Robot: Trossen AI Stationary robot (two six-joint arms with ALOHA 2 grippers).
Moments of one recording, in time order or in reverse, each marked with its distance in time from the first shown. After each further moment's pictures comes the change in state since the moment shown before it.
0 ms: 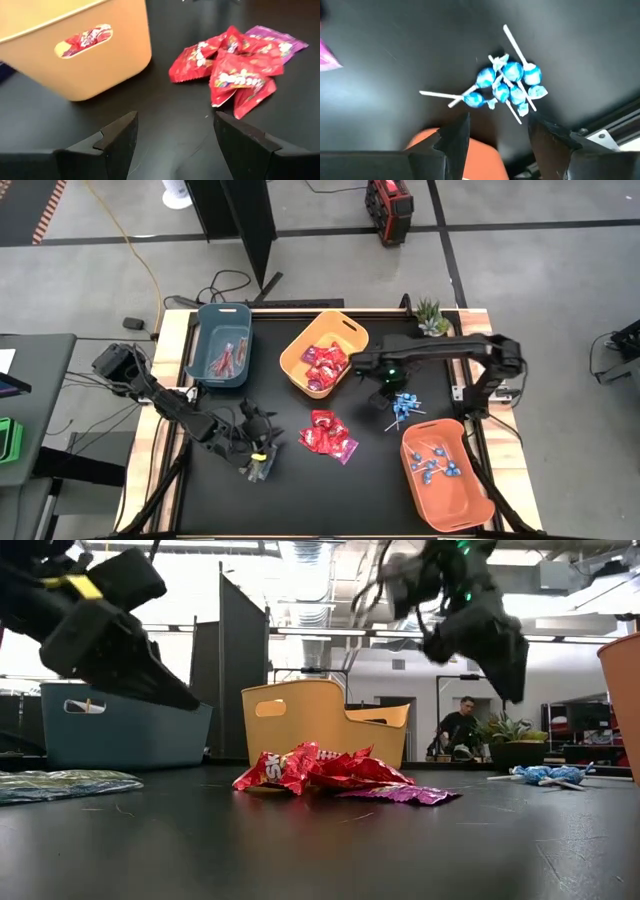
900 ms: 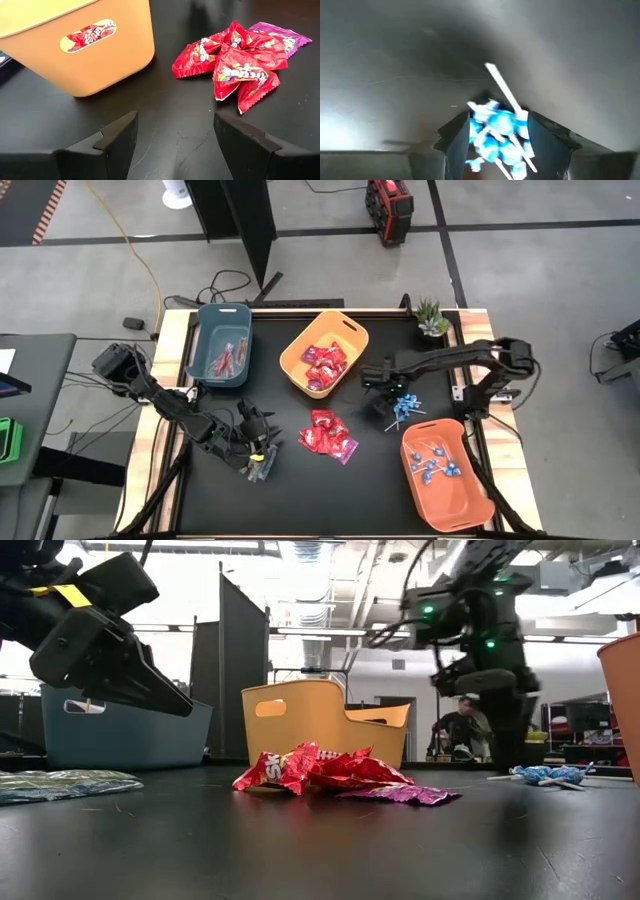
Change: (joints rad) left arm -0.019 0.000 -0.018 -0.006 -0.026 -0.021; right arm 0.025 -0.107 -0.335 0.397 0.167 0.074
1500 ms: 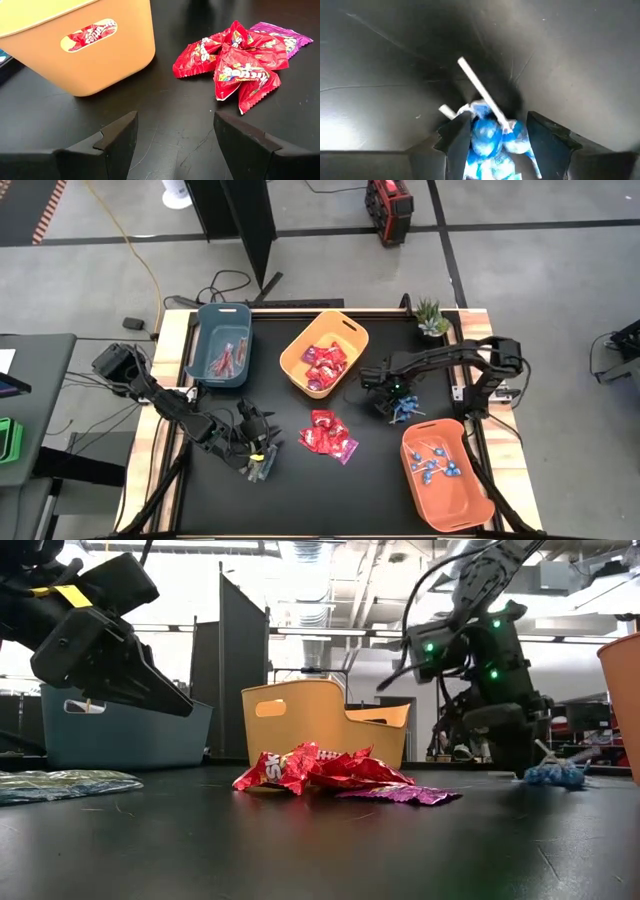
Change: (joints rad) left arm 0.000 0.000 0.000 0.000 -0.002 -0.003; right arm -0.038 0.103 -0.054 0.048 -0.021 0.022
